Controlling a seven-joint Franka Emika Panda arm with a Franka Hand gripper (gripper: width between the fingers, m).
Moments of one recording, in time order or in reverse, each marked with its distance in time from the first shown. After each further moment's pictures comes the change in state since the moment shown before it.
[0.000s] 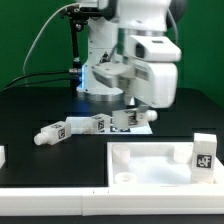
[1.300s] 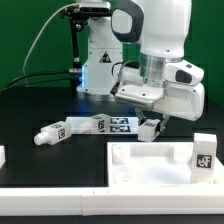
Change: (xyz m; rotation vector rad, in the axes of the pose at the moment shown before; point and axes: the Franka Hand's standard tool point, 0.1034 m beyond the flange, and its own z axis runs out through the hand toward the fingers) arm 0.056 -0.033 0.042 0.052 0.039 -0.661
